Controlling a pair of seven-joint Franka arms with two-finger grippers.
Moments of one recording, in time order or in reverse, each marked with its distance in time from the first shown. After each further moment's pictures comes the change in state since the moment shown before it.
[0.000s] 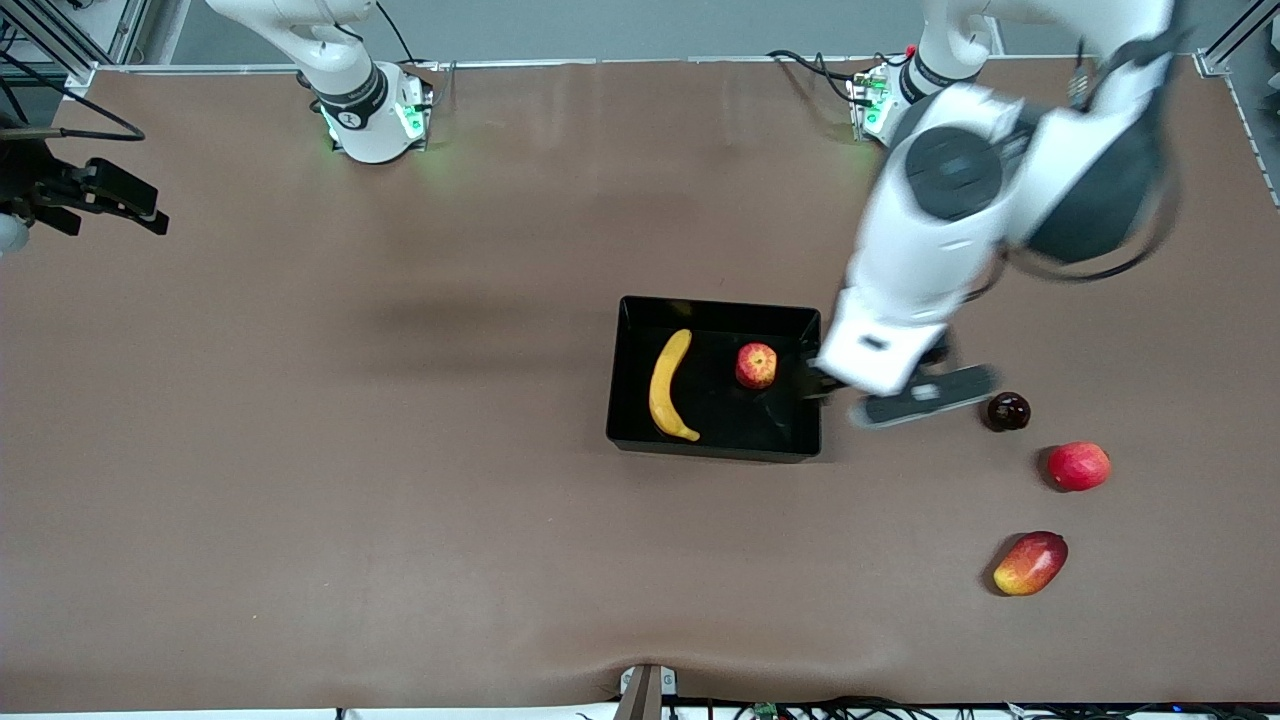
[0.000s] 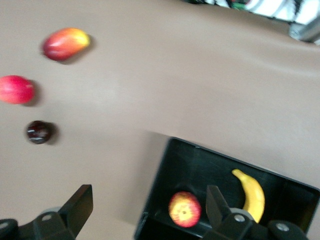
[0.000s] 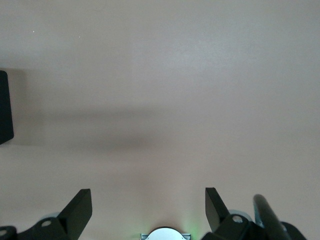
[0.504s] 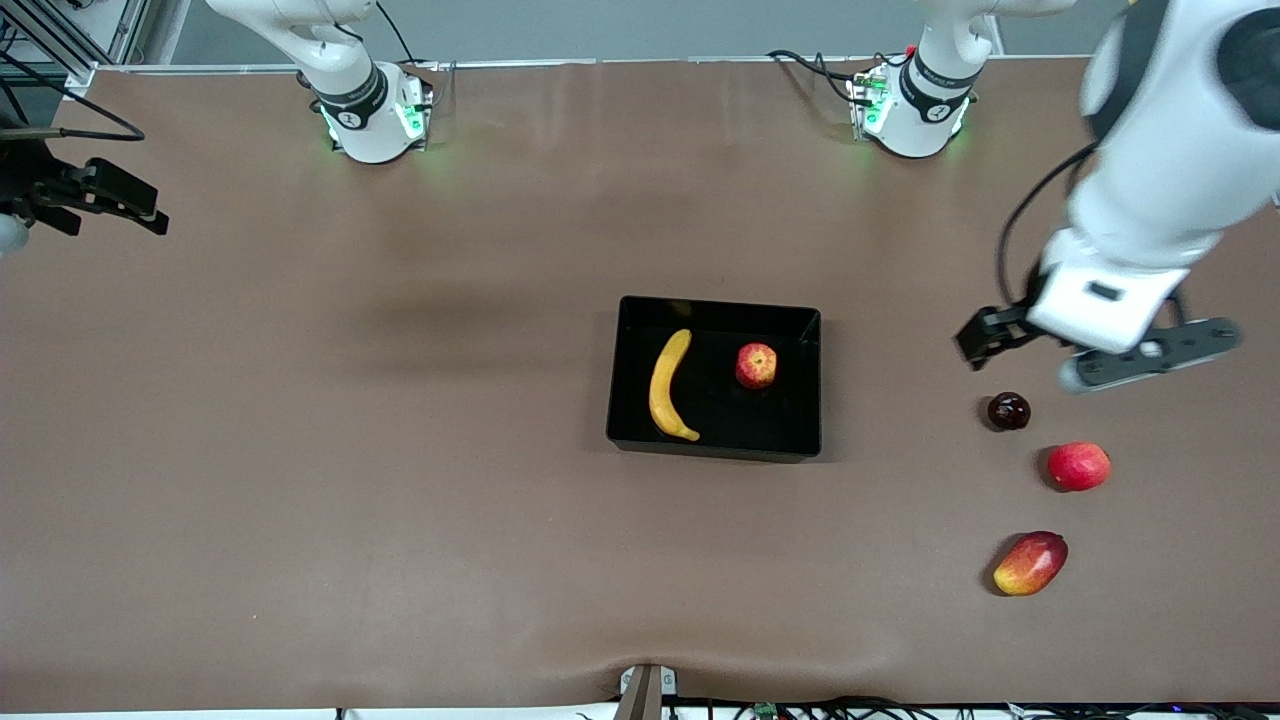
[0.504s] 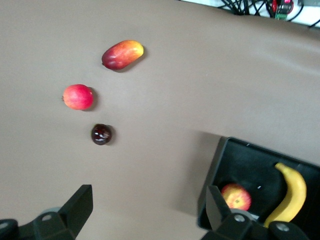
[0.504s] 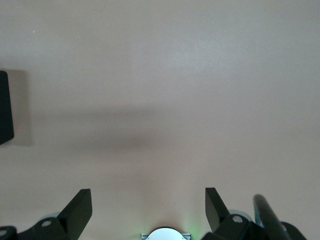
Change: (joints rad) left arm 0.194 -0.155 0.014 -0.054 -0.075 -0.099 0.309; right arm -0.001 0.000 -0.001 0.000 0.001 0.000 0.000
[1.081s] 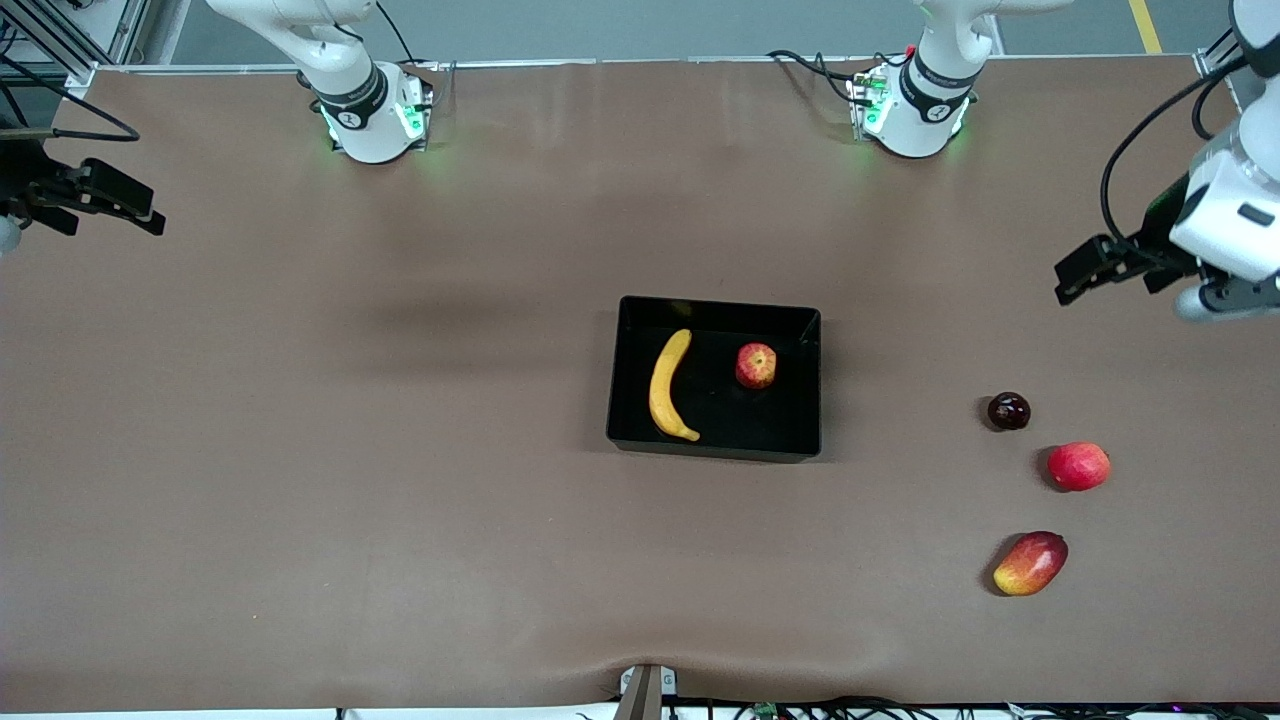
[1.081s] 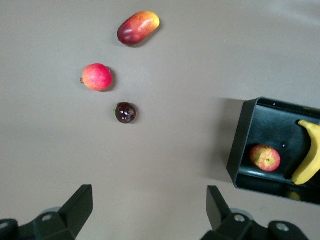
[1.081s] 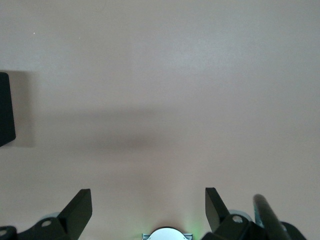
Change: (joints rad) left arm 0.036 -0.222 0.123 -0.245 -0.123 0.000 0.245; right arm -0.005 0.000 -0.003 0.000 0.008 0.000 0.000
